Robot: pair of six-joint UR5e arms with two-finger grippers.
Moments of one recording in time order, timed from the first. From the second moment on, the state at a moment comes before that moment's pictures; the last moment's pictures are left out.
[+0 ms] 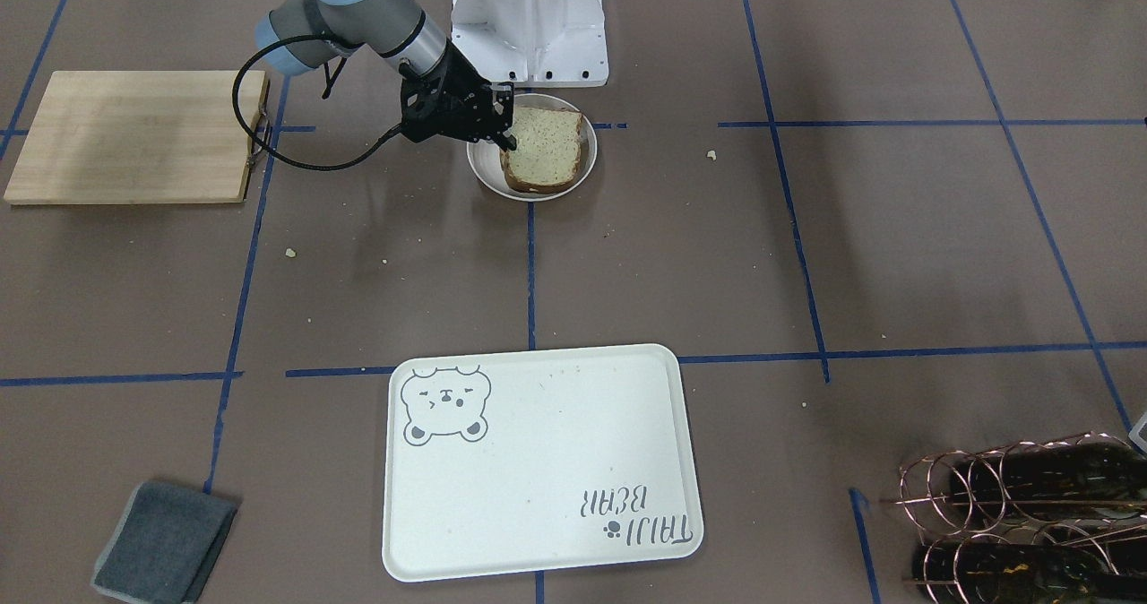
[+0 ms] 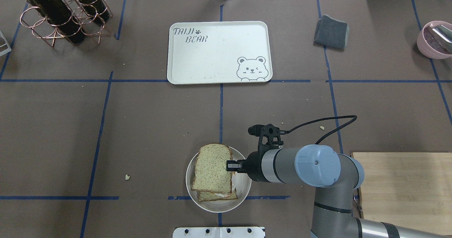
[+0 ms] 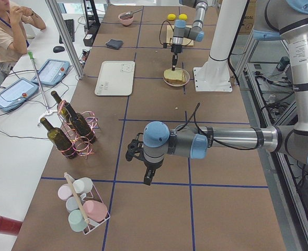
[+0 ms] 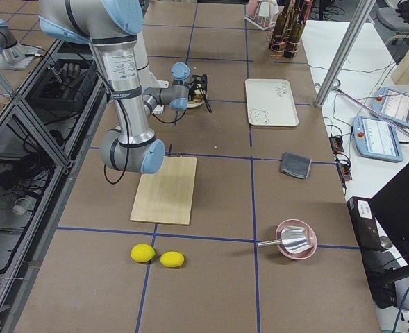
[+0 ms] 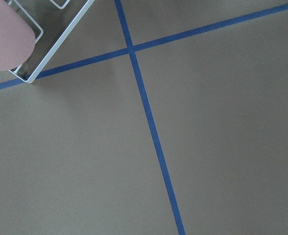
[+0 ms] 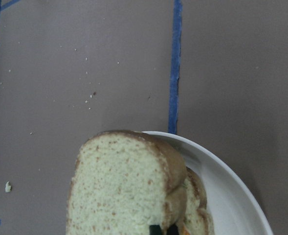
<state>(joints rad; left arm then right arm) -1.55 -1.31 -1.82 -1.70 -2.36 0.17 0.27 -1.20 1.78 -0.81 1.71 1.47</state>
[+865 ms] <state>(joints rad) -1.55 -1.37 -1.84 -1.87 -2.35 0.16 0.65 -1.25 2.03 -1.36 2.03 1.32</state>
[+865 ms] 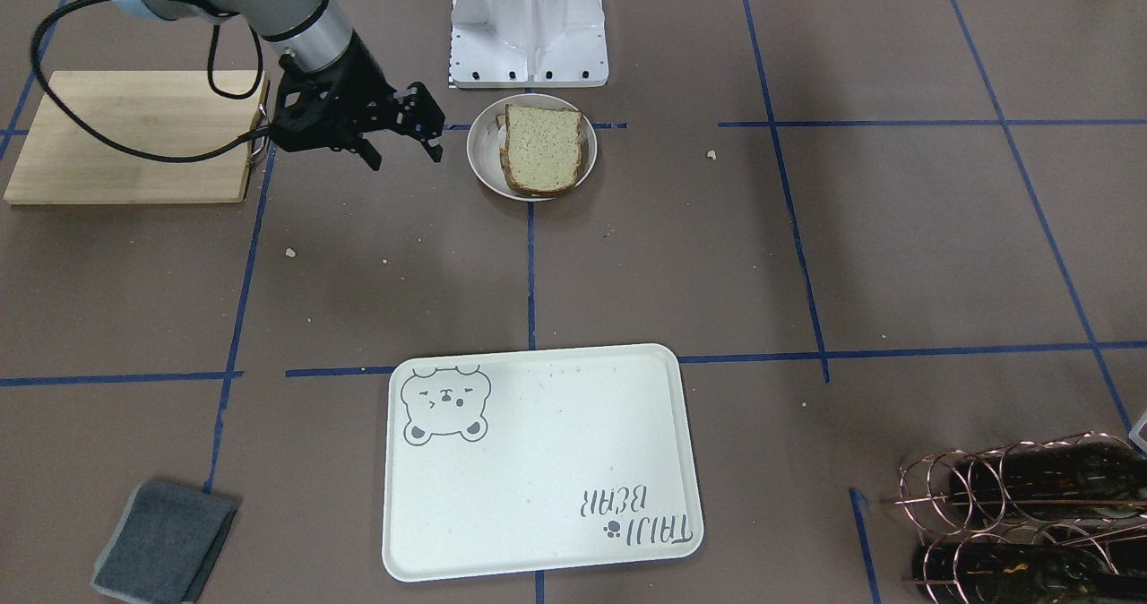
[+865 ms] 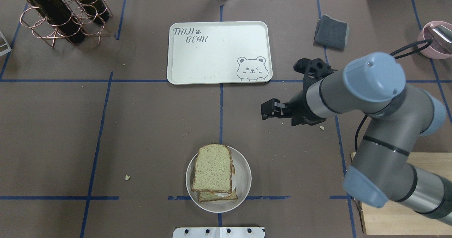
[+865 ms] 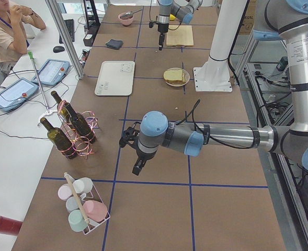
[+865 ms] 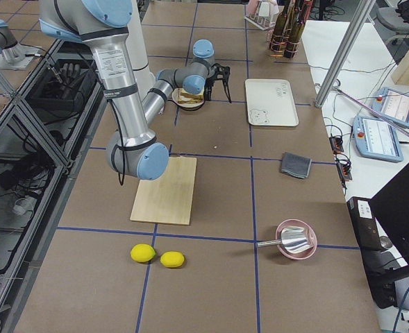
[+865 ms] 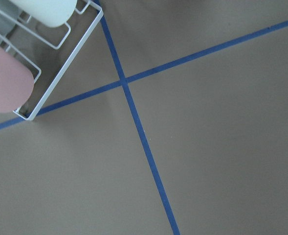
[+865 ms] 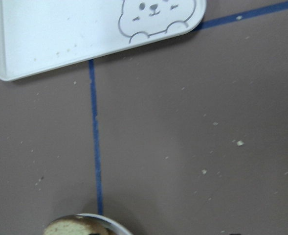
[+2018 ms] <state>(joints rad) -1.02 -1.71 -1.90 -2.32 -2.41 -0.57 1.47 -1.94 1.95 -1.36 2.24 0.00</state>
